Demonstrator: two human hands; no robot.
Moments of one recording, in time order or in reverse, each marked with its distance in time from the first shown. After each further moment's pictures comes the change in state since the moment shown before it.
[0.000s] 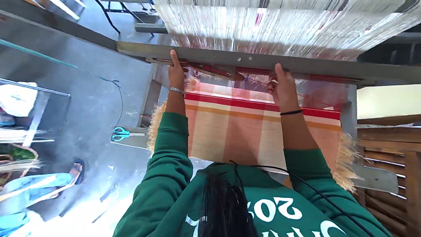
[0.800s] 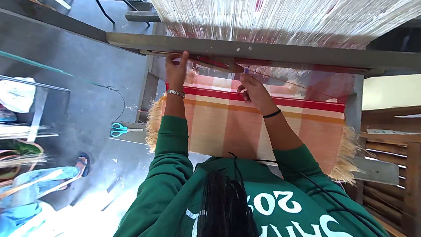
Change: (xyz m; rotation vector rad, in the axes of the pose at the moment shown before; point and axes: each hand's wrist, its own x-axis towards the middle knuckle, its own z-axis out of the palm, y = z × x) left_hand -0.006 -0.024 0.005 0.059 0.028 0.161; right_hand -0.021 0.040 0.041 -0.316 -0.395 0.149
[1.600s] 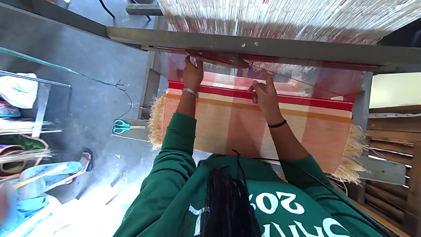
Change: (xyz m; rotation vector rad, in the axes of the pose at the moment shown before) left_hand -0.018 -0.001 0.038 0.332 -0.137 -0.025; right_hand -0.024 0.027 0.002 0.000 0.239 -0.232
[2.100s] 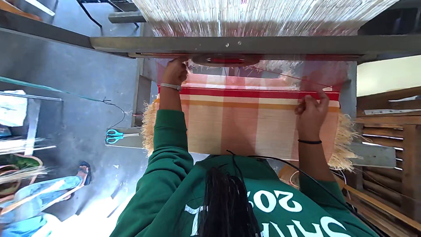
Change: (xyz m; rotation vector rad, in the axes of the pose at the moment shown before) left_hand 0.025 0.008 -0.019 -0.480 -0.221 -0.162; right_hand -0.069 0.042 -0.141 0.110 0.595 -0.021
